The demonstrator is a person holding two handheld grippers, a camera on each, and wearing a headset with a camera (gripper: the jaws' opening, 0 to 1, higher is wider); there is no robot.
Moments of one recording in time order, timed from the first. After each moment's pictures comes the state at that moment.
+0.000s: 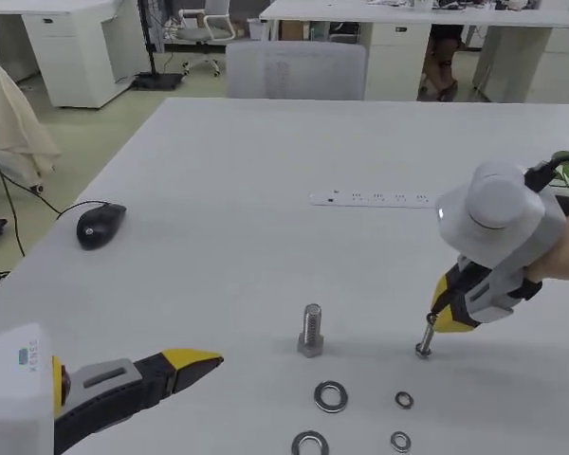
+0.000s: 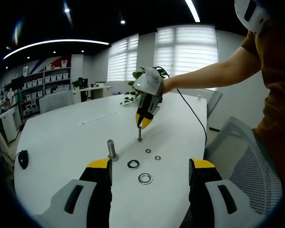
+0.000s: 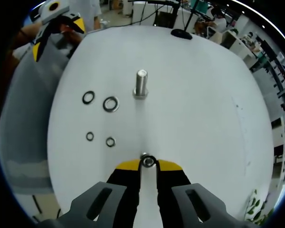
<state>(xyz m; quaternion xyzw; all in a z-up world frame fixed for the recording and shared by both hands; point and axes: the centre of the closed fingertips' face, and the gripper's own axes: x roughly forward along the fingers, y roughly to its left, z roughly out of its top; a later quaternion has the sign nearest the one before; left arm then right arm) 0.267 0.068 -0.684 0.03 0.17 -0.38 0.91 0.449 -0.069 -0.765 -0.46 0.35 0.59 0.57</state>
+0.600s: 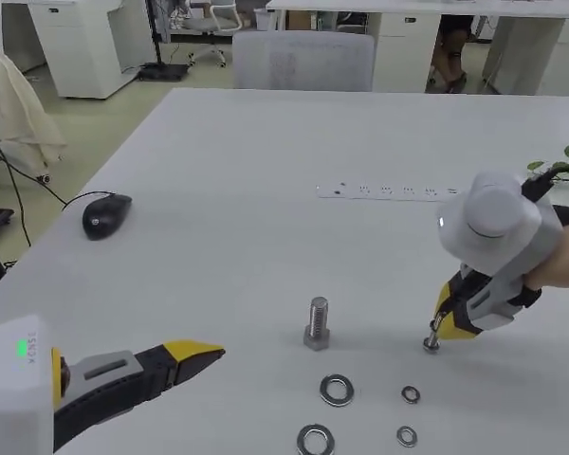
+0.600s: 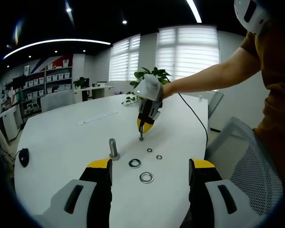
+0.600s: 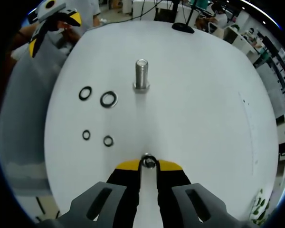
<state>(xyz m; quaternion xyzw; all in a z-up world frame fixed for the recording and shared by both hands) 0.264 0.074 -0.686 0.03 0.17 -0.37 0.91 0.444 -0.068 -0.785 -0.46 0.36 0.59 0.56</state>
